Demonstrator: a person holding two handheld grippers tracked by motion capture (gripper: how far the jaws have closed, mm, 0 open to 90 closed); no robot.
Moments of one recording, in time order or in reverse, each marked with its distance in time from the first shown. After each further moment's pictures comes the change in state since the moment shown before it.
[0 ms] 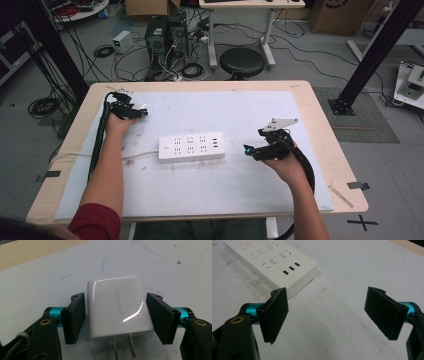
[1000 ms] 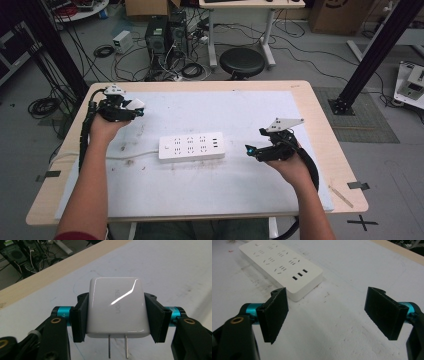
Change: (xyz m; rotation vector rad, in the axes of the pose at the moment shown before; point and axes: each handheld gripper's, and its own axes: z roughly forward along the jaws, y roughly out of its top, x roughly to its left) left arm -0.054 0.016 -0.111 -0.117 -0.091 0.167; right arm 0.003 0.004 -0.018 -0.042 0.032 -0.021
